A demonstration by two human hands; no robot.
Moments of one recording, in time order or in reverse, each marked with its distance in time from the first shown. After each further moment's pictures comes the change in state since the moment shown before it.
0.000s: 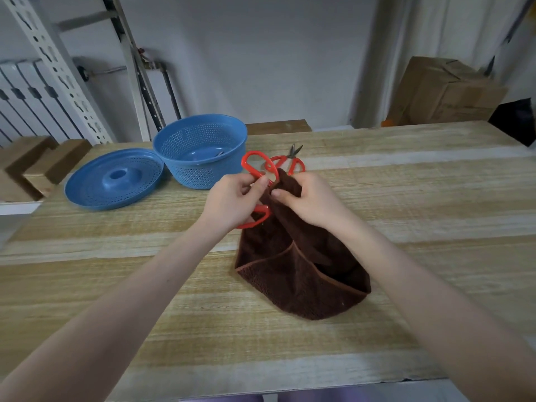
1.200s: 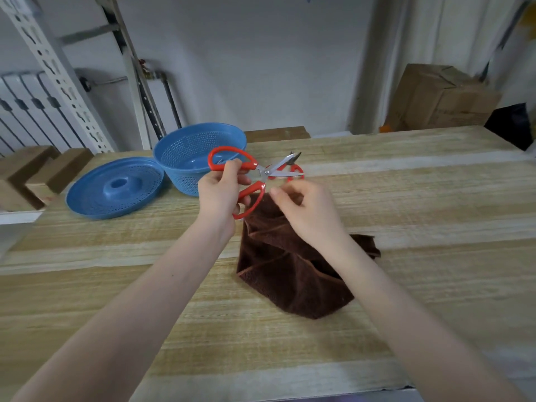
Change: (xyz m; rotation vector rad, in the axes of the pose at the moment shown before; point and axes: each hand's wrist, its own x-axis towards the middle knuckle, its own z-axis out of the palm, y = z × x) left_hand 0.001 0.036 -0.004 -0.720 0.330 -0.402; right_hand -0.030 -0.035 -0.001 0.206 0.237 0.057
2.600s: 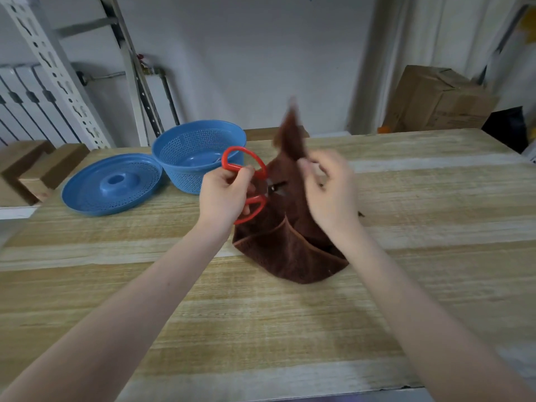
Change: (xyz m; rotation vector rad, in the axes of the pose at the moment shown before) left_hand 0.009 -0.016 -0.008 0.258 -0.066 0.256; right_hand 0.027 0.027 -0.010 -0.113 0.336 -0.285
